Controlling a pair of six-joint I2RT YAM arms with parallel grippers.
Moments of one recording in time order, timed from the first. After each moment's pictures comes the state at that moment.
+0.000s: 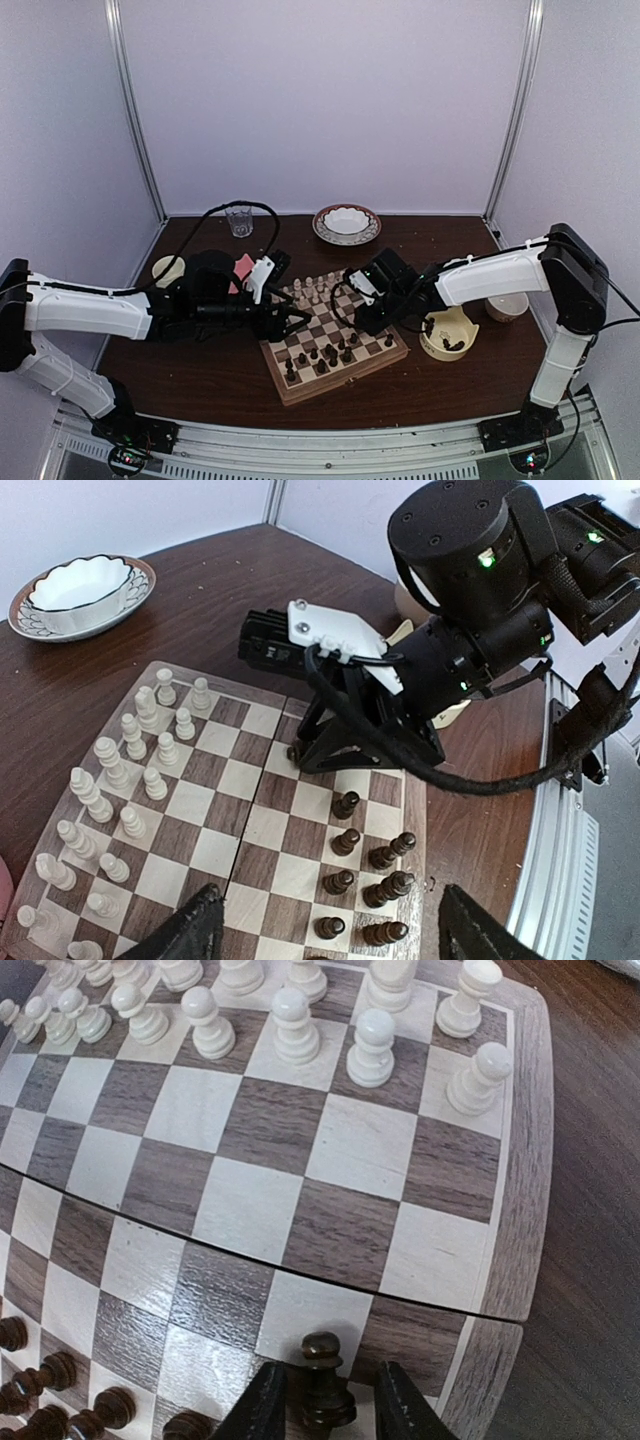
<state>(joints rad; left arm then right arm) -0.92 1.35 0.68 0.25 0.21 -0.21 0.85 1.79 1.06 -0.24 0.06 0.18</state>
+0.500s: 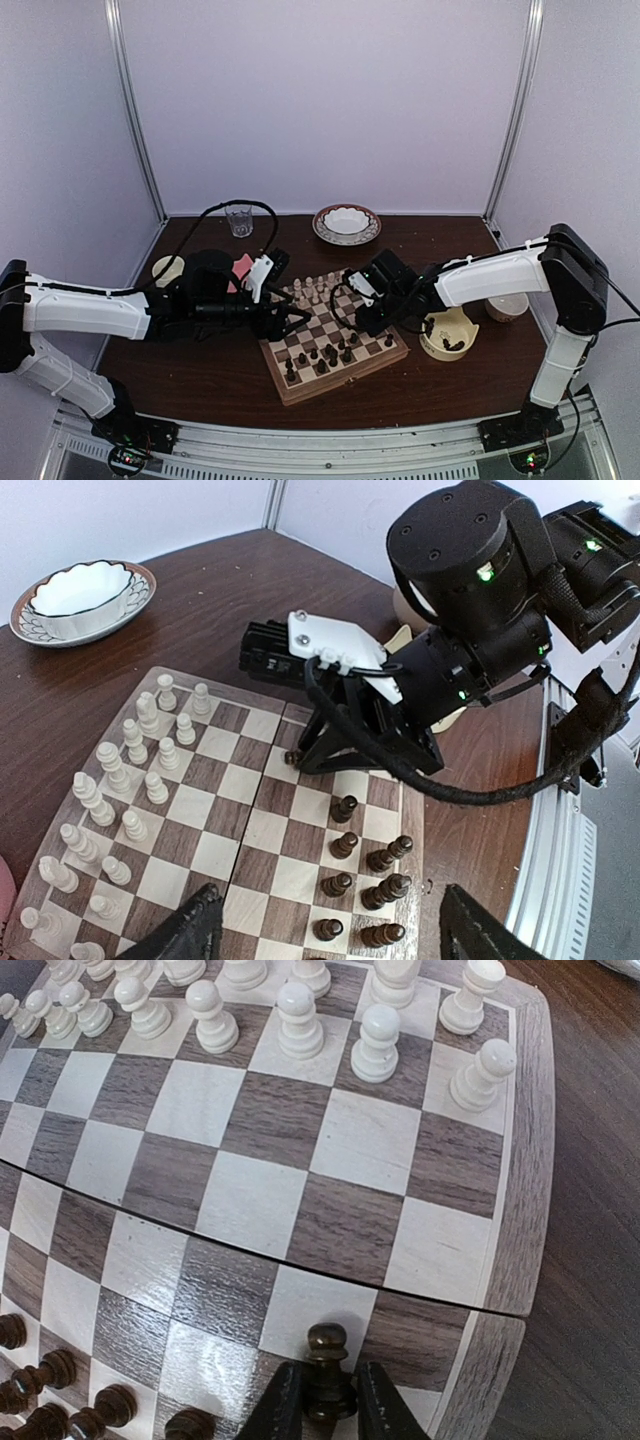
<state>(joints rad) -0.92 1.34 0.68 0.25 0.21 -0.21 0.86 1.79 1.06 -0.25 0.08 0.18</state>
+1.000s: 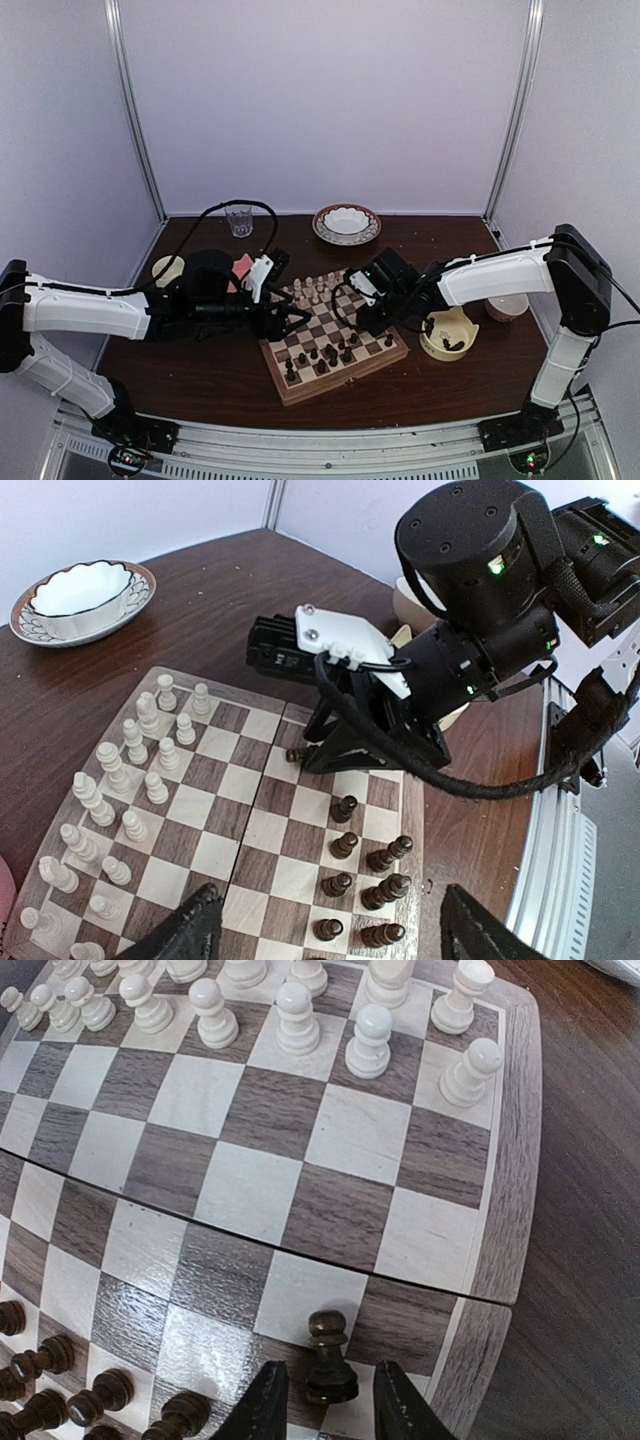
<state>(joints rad) -0.92 1.34 0.68 0.25 0.21 -0.21 0.87 1.77 1.06 -0.27 0.09 0.16</state>
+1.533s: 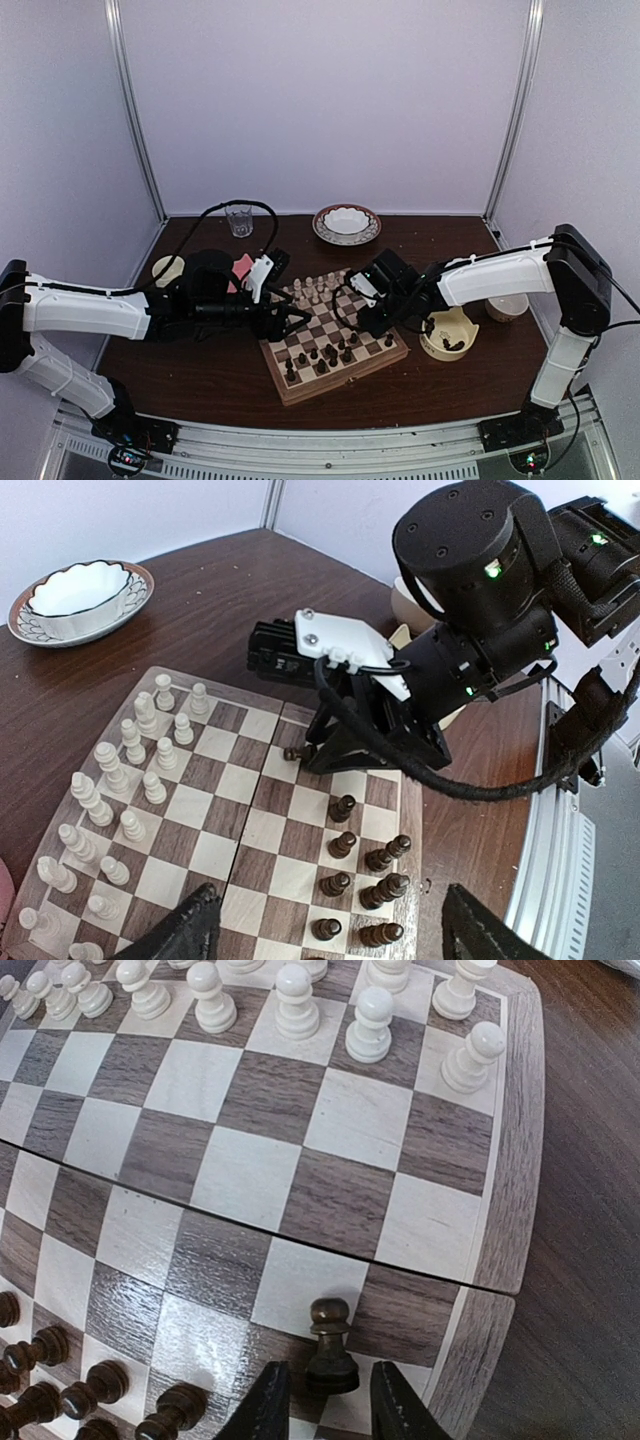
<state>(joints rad) -0.92 1.34 0.68 0.25 0.21 -0.21 0.87 1.77 1.06 -0.30 0.09 0.16</state>
